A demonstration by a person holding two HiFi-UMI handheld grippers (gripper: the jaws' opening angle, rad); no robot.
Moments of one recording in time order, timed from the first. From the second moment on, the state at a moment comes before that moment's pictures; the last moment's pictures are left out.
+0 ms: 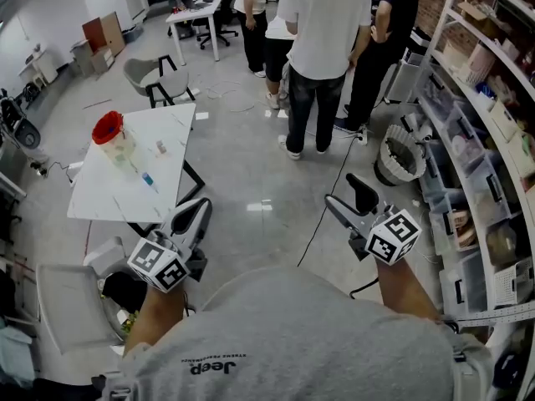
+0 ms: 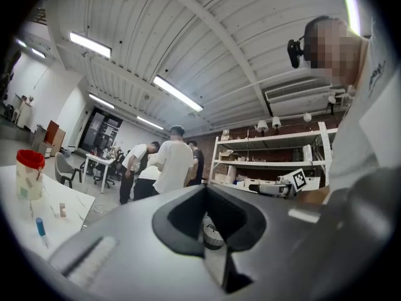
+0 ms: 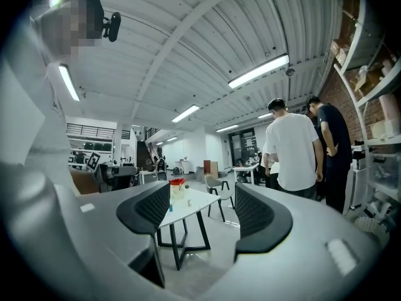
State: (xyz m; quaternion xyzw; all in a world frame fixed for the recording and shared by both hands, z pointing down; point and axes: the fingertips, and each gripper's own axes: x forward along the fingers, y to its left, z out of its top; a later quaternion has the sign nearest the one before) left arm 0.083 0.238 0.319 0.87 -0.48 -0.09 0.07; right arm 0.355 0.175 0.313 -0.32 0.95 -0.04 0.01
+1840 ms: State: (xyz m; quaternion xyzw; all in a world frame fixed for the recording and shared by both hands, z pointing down) left arm -0.076 -0.144 0.341 0.93 -0.36 -0.08 0.07; right arm 0.146 -0.177 0.297 -0.38 0.93 -0.04 -0.01
